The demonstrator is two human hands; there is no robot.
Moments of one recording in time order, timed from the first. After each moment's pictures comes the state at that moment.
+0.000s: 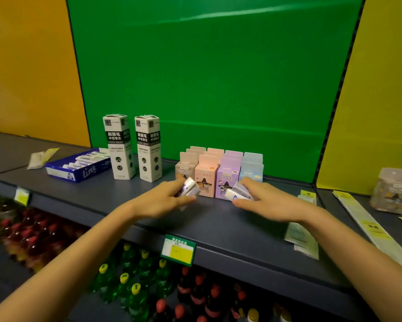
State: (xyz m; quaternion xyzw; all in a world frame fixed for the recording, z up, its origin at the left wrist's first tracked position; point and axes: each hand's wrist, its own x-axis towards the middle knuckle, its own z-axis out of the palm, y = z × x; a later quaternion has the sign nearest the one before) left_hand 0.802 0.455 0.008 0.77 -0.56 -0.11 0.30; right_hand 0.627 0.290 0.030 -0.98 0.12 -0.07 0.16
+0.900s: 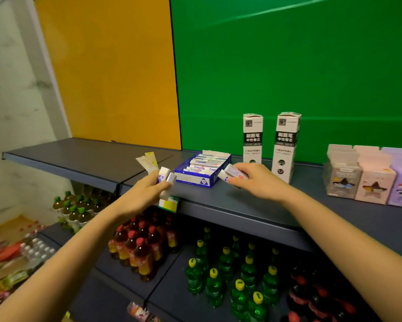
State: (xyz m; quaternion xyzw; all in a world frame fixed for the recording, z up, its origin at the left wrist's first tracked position) left_hand 1.043 0.741 0.011 0.81 -0.36 -0.10 0.46; right_hand 0.911 0.521 0.025 -0.95 0.07 -0.17 0.26
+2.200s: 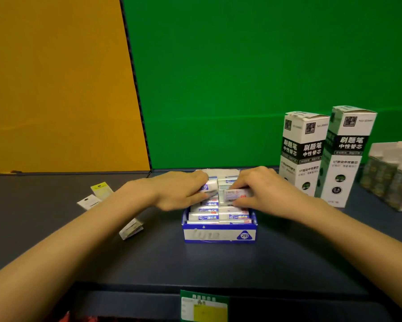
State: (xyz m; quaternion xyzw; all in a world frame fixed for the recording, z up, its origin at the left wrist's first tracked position) left_hand 1.251 0.591 0.037 0.68 -0.73 0.02 -0.07; right_hand 1.076 0.498 0.023 -0.96 0.24 -0.13 0.03
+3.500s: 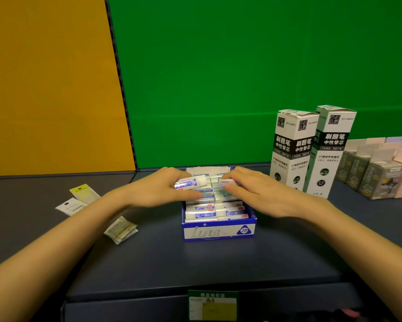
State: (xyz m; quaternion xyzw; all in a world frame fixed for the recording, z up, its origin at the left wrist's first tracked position) left_hand 1.278 0.603 0.030 0.62 -0.73 -0.20 0.22; right_hand 1.073 0.509 0.018 -0.96 0.24 -0.12 0.09
